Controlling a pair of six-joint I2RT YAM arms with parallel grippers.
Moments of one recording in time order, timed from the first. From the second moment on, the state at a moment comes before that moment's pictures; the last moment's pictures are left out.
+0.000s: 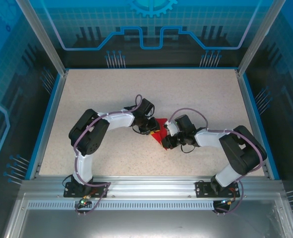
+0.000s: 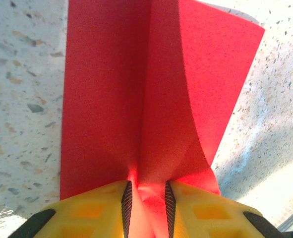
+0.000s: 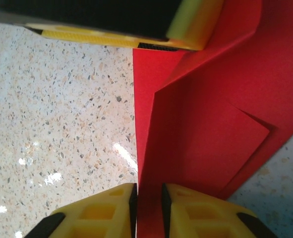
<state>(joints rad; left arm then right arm) -0.61 1.98 1.22 -0.34 0.39 -0.96 0.52 1.58 0.60 -0.03 -0.49 0.17</state>
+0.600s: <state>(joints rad) -0.62 1.99 1.23 -0.35 0.39 -0.96 0.33 1.70 0.71 0.05 -0.77 0.49</state>
